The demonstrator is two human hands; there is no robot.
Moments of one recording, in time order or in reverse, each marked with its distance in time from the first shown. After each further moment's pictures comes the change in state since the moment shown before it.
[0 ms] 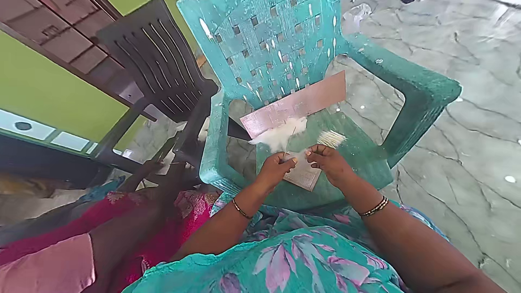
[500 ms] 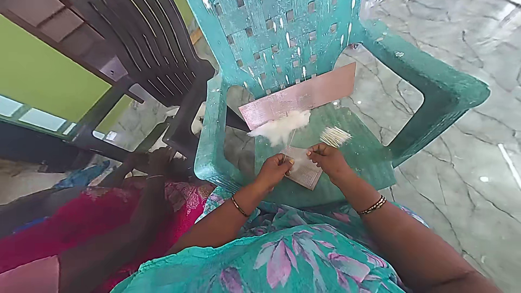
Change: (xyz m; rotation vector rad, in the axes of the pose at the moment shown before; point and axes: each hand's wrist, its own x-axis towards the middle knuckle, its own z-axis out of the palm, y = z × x) left_hand 0.010 -0.030 -0.007 -0.027 -0.021 -0.125; right_hand 0.021 0.018 0.002 -0.324 0.053 0.017
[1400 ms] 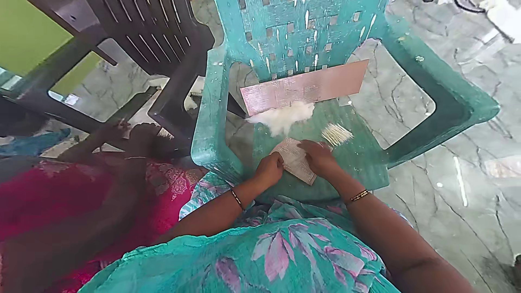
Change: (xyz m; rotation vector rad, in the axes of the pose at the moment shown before) left_hand 0.008 -0.027 -0.010 0.630 -0.045 -0.071; right_hand 0.039 0.036 0.011 -0.904 -0.227 -0.381
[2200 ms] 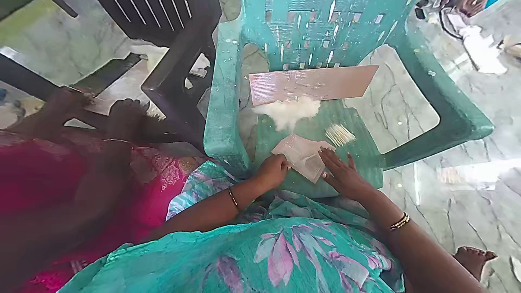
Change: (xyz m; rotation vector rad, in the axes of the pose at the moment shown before) left_hand -0.017 -0.016 -0.006 -0.096 -0.092 0.149; right_hand -0.069 -0.011 -0.040 -0.125 -0.241 0.017
